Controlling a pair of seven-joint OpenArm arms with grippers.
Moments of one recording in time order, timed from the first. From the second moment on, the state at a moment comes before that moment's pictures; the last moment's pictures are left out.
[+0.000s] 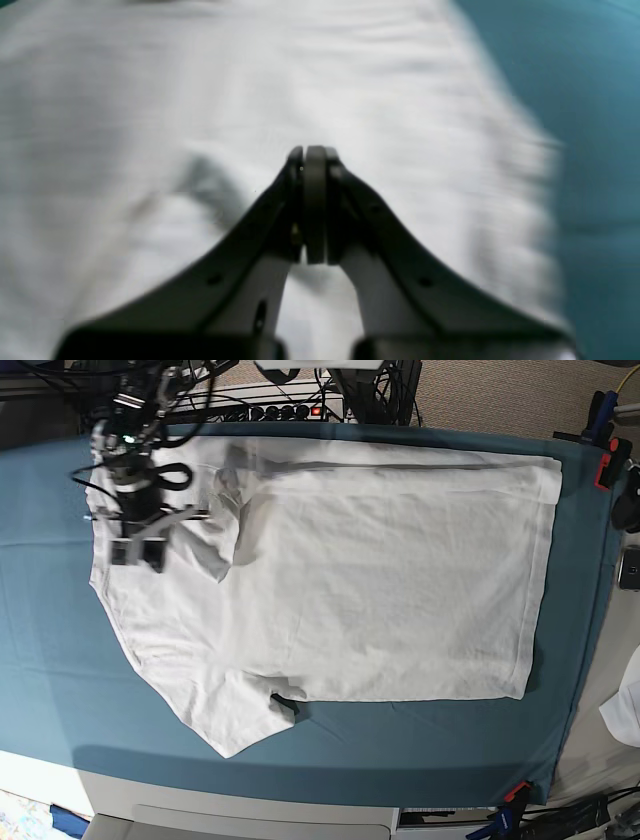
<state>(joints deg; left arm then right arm) 27.9 -28.3 -54.8 96.9 -77.8 -43.3 68.5 -18.1 0.7 28.4 112.2 5.6 23.1 -33.0</state>
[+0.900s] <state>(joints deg) 27.9 -28.3 -54.8 96.9 -77.7 -43.3 67.2 -20.3 3.0 48.5 112.2 26.4 31.5 -37.7</state>
